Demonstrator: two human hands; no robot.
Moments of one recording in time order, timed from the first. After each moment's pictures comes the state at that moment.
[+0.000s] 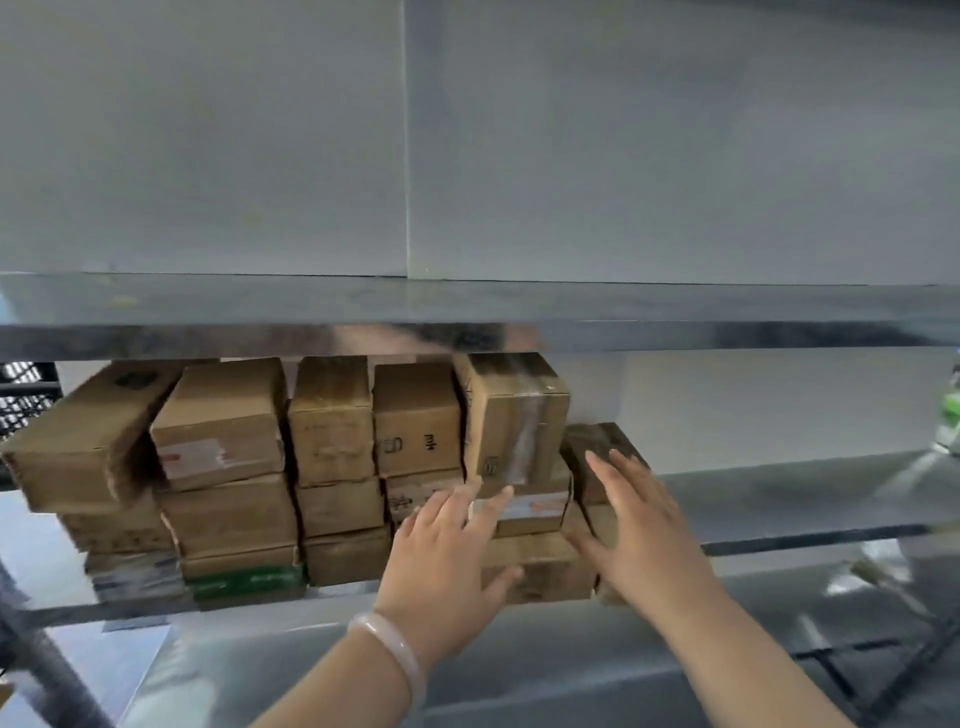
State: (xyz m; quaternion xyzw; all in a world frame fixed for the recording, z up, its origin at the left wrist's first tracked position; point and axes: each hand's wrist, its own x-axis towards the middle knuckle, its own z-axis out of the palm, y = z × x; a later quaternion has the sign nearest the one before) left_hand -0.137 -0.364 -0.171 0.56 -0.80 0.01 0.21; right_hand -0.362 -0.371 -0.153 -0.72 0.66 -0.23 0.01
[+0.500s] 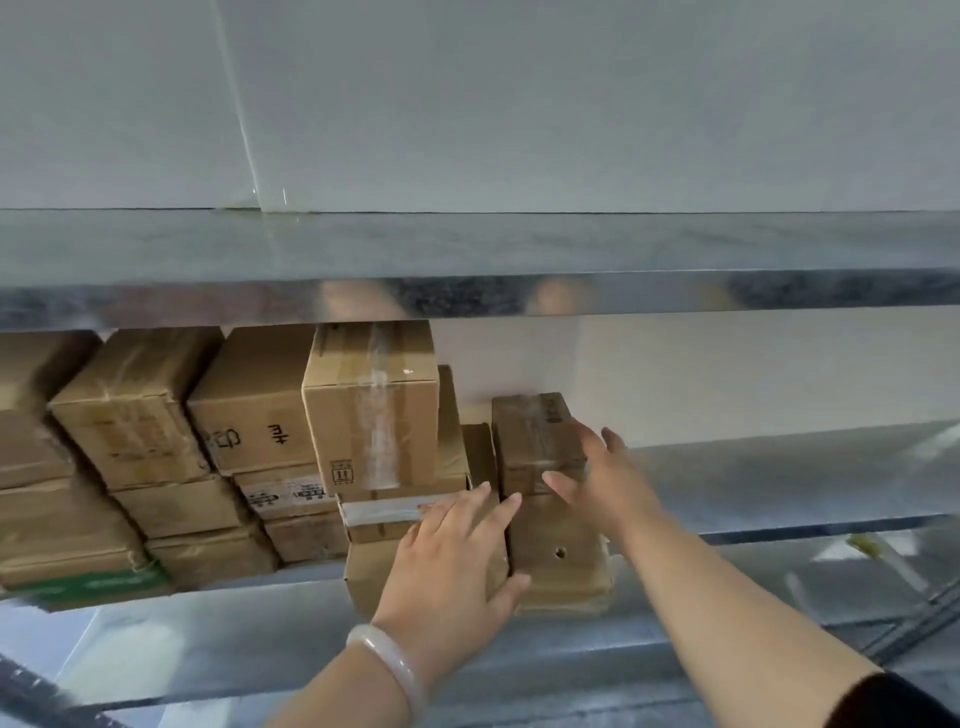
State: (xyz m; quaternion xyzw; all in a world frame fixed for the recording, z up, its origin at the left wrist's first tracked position) left_hand -0.294 -0.432 -0.213 0.58 -0.80 -0.07 0.15; right_hand -0.507 -0.542 -0.229 -0.66 0.70 -0.18 0.20
